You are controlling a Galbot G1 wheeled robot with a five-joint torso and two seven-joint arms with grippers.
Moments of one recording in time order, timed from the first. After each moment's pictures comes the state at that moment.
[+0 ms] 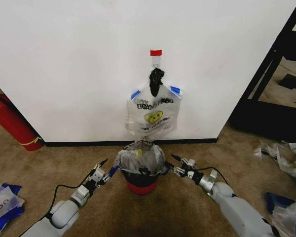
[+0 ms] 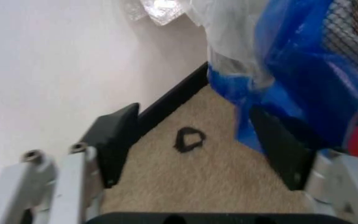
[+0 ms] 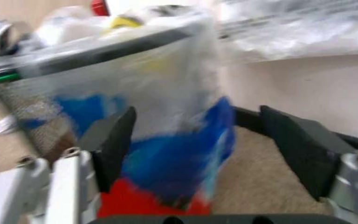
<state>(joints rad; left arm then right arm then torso) 1.25 -0.82 -0.13 -1.55 -0.13 -0.29 0.00 -0.88 1.09 0.03 0.96 0.75 0.52 -0.97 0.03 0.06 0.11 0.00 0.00</state>
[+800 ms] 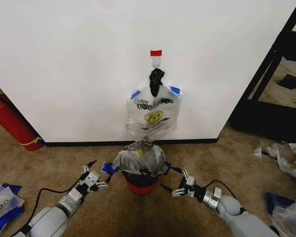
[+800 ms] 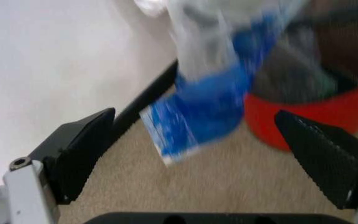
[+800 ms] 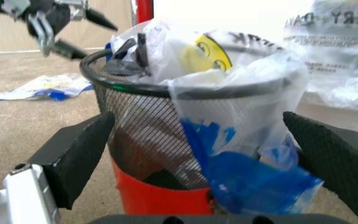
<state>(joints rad) 1.47 -0.71 -0.30 -1.89 -0.11 0.04 0.03 -1.03 1.01 0.05 1.25 0.55 0.59 -0.83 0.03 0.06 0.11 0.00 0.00</state>
